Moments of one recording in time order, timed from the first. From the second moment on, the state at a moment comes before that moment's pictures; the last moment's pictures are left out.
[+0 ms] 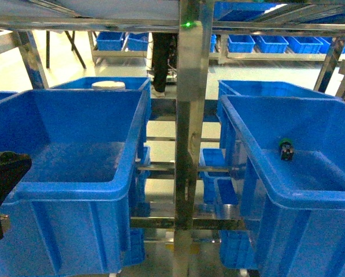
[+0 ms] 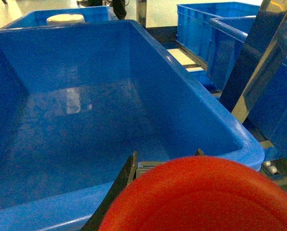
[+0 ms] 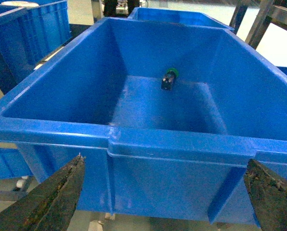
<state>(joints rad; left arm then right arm) -0.23 1.18 0.22 0.64 -0.02 -0.04 -0.04 0.93 0.07 0.57 -0.04 -0.06</state>
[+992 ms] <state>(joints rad) -0.02 1.76 0.83 0.30 0.22 0.09 -0.04 0.93 0.07 0.56 -0.04 -0.05</state>
